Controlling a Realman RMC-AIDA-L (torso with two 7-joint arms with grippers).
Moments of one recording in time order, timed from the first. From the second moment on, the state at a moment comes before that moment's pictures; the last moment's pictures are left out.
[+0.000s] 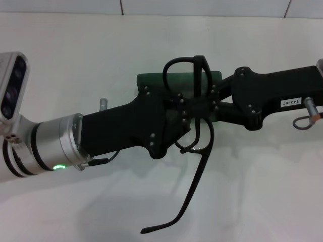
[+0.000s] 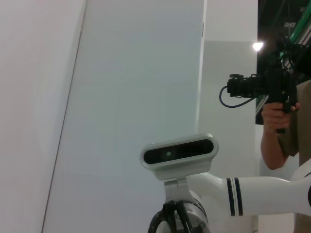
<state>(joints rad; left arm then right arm) -0.48 -2.10 1.29 0.38 1.16 1.80 -0.95 0.59 2.02 -1.21 -0.93 -1.58 -1.67 1.66</state>
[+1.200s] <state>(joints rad) -0.49 -2.10 1.29 0.39 1.26 1.94 -0.88 0.65 2.02 -1.04 -0.78 -1.42 -1.64 1.48</state>
